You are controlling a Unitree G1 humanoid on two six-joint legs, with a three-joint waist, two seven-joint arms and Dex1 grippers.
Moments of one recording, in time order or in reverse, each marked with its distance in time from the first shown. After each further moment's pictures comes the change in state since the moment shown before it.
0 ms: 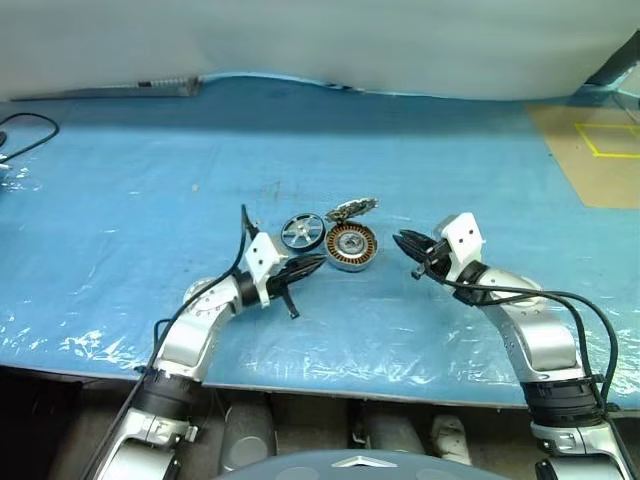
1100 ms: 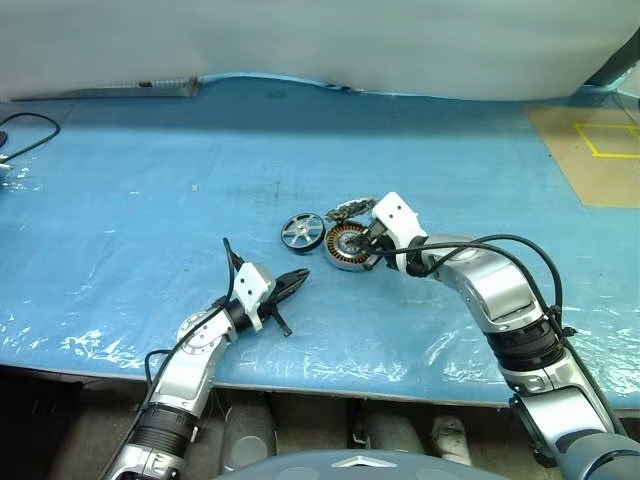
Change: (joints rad) left arm 0.108 -0.013 -0.021 0.122 0.072 -0.248 0.100; right arm -0.299 0.008 0.281 0.038 -0.097 0.429 -0.042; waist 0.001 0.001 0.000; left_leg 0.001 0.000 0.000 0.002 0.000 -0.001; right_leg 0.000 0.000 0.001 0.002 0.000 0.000
